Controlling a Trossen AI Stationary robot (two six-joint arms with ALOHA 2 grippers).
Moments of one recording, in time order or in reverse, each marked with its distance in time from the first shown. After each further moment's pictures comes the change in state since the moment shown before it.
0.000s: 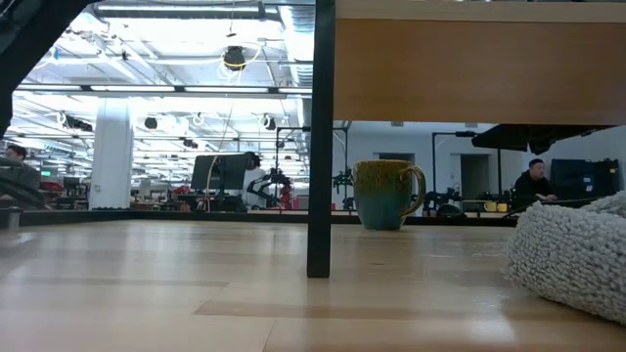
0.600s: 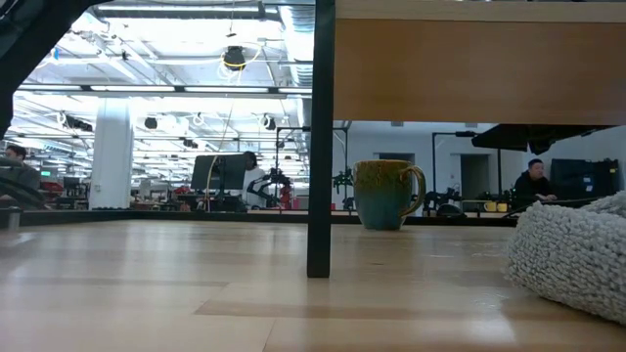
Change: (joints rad) left arm 0.002 0.006 -0.004 0.020 0.015 -0.168; right arm 0.000 0.000 0.000 0.000 0.000 0.000
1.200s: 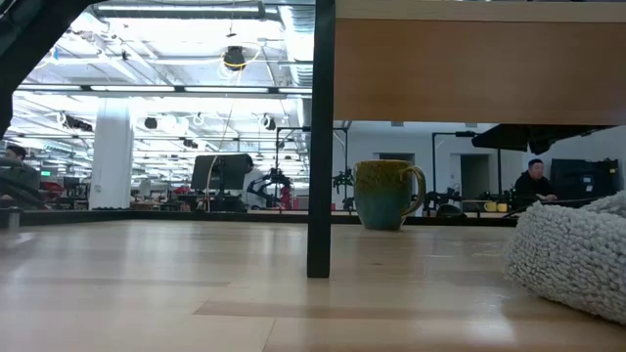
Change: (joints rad) left arm -0.007 -0.003 0.001 0.043 0.010 -0.069; right arm 0.000 0.000 0.000 0.000 0.000 0.000
